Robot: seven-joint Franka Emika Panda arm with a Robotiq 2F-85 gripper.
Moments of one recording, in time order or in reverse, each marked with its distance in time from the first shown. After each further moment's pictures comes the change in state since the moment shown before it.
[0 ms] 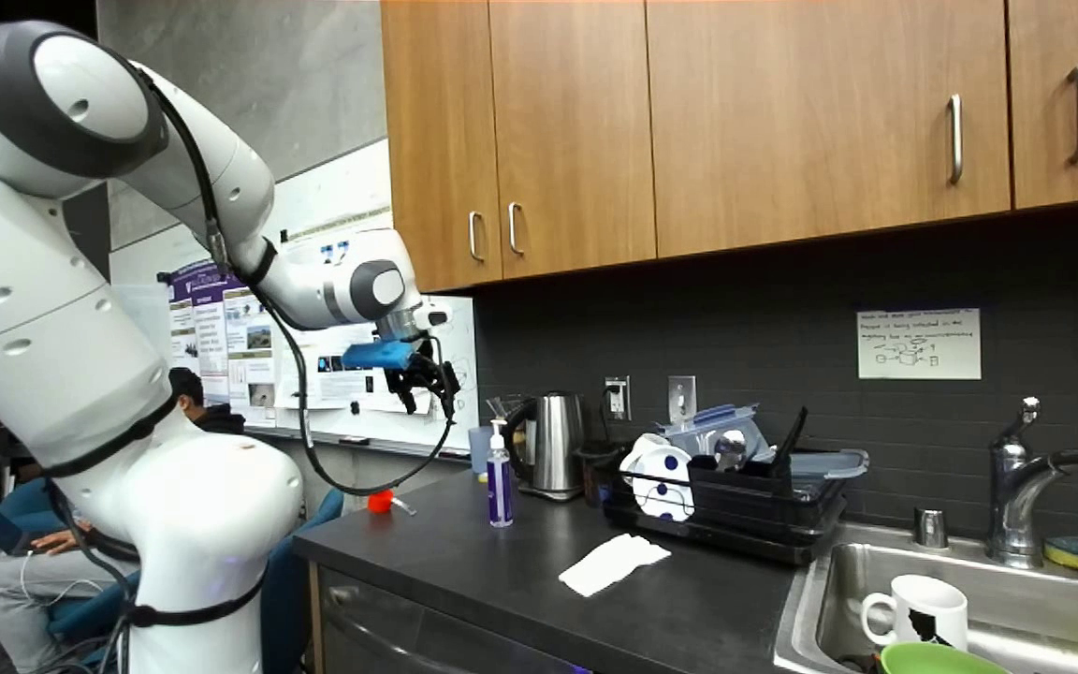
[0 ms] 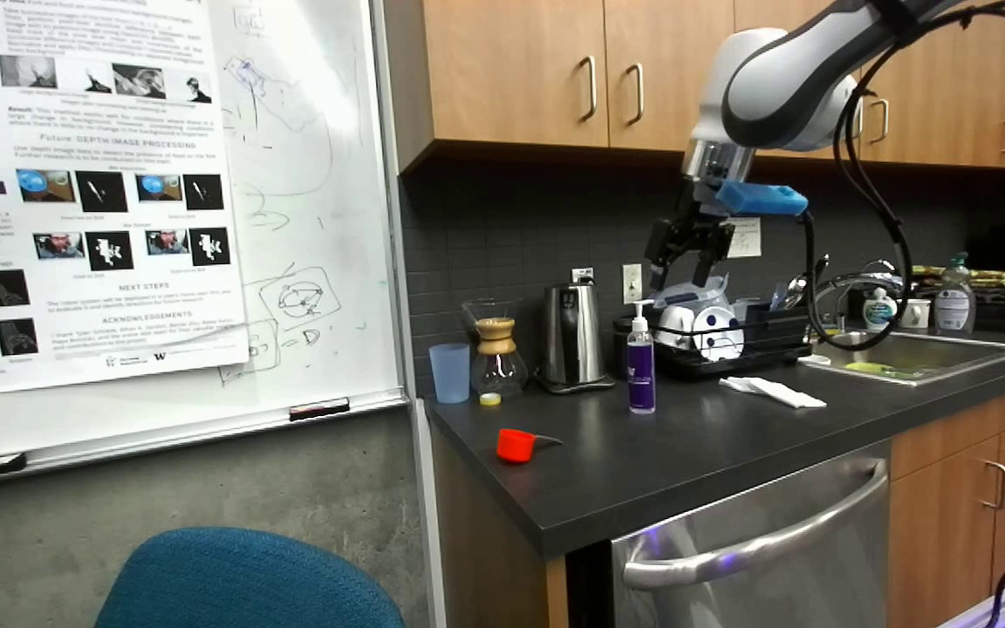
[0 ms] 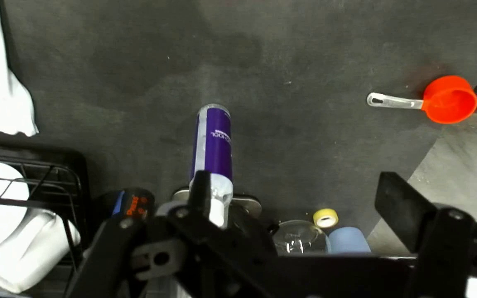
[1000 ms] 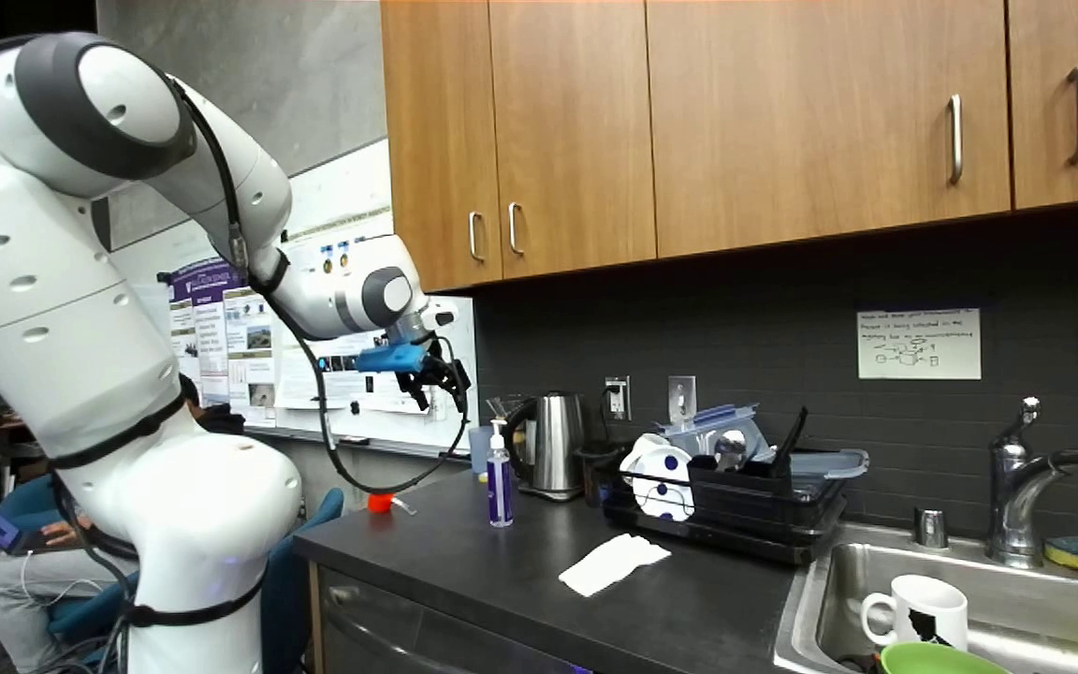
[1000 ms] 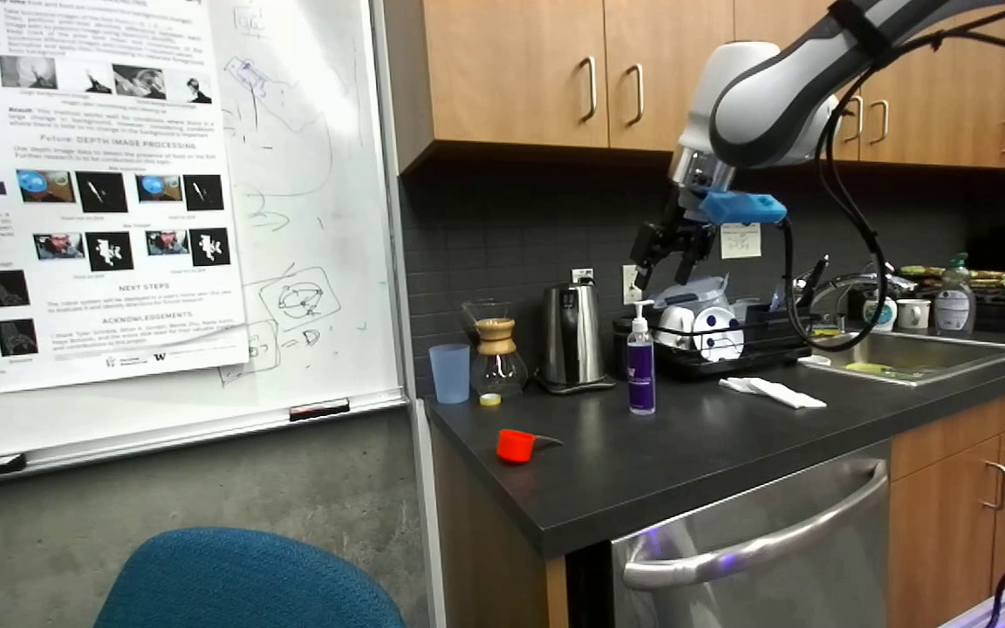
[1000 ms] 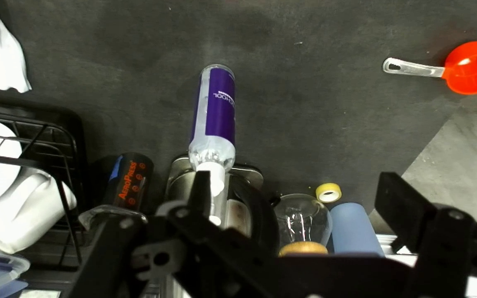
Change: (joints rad) arm -0.020 0.075 0.013 0.028 -0.062 0.121 0.010
